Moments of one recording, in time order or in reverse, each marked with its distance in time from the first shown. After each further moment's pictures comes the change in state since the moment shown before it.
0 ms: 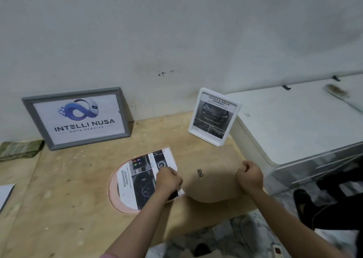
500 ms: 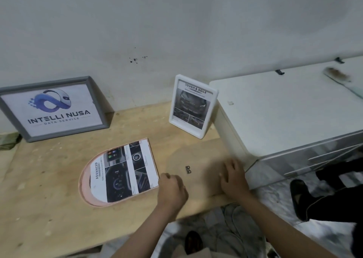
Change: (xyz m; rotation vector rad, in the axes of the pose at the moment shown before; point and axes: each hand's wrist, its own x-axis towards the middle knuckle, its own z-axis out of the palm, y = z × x) left_hand -0.055 0.021 0.105 0.485 0.032 0.224; right_hand 0.031 0.079 -0.016 -0.386 -0.374 -0.295
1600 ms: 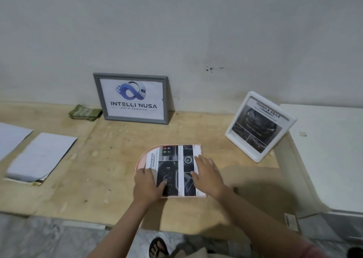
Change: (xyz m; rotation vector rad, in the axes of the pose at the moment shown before) left_hand -0.012 -0.167 -0.085 -0.064 0.273 -0.448; right_hand 0.026 -0.206 0.078 -0.222 -0.226 -0.630
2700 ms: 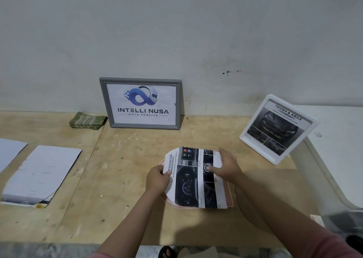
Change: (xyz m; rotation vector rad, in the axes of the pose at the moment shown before) left_hand 0.084 -0.033 -0.021 -0.446 -0.151 -0.040; right_hand 0.054 -0.006 -0.005 0.362 0.077 0.265
